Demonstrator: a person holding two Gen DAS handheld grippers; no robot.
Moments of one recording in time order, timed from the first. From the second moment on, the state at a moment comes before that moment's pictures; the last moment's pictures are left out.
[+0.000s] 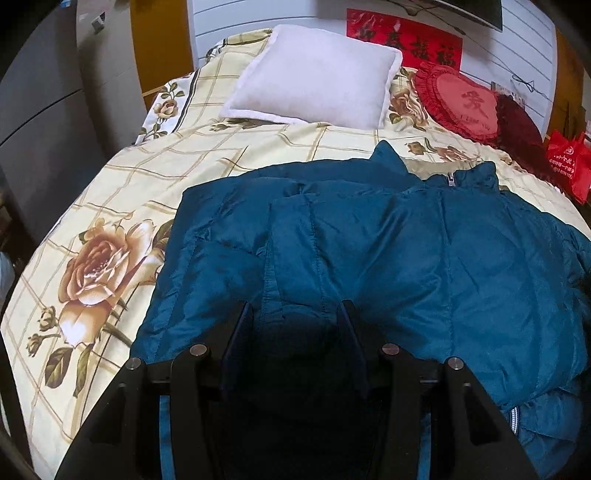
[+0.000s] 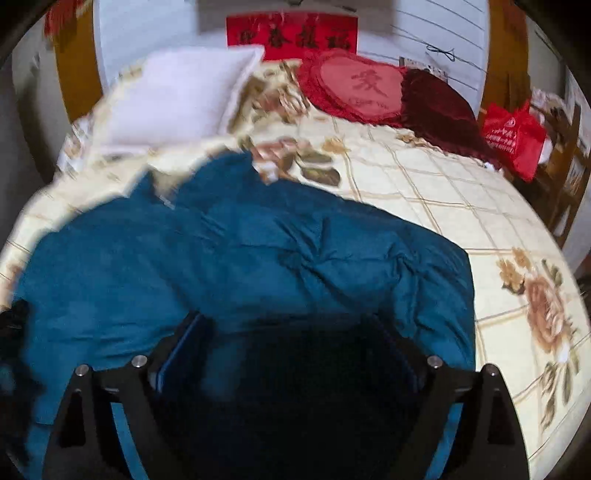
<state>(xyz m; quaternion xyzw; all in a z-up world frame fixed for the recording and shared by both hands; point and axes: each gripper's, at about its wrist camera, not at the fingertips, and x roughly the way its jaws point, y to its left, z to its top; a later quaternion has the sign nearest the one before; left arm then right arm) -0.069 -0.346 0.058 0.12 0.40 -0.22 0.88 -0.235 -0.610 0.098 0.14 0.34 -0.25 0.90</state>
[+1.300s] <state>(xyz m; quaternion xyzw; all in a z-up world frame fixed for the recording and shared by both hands) -0.113 -0.291 0.085 0.11 0.40 -0.23 0.88 -0.323 -0.601 0.094 0.13 0.37 -0.28 0.88</state>
